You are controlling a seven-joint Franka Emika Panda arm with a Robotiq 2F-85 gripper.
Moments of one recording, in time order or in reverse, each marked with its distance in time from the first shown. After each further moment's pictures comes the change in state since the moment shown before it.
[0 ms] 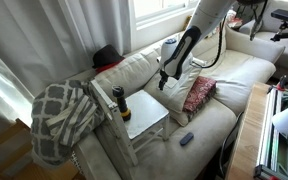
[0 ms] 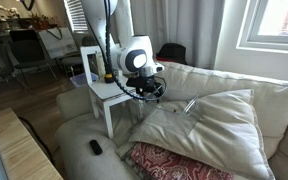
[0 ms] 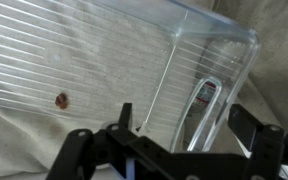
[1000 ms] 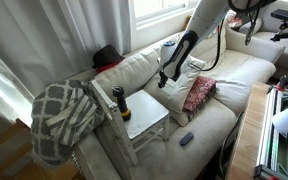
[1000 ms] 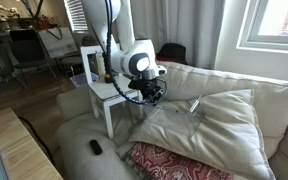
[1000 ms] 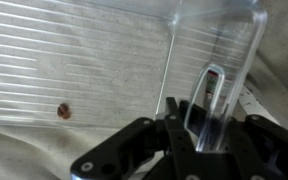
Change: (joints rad) arm 0.009 0.057 -0.023 0.065 0.001 0.000 0.110
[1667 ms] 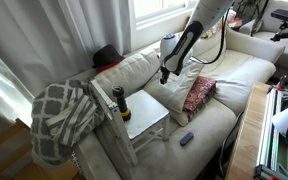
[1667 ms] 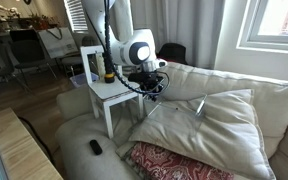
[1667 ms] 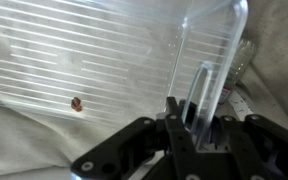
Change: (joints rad) arm 0.000 -0.111 -0.011 -0.068 -0.072 -0.089 -0.026
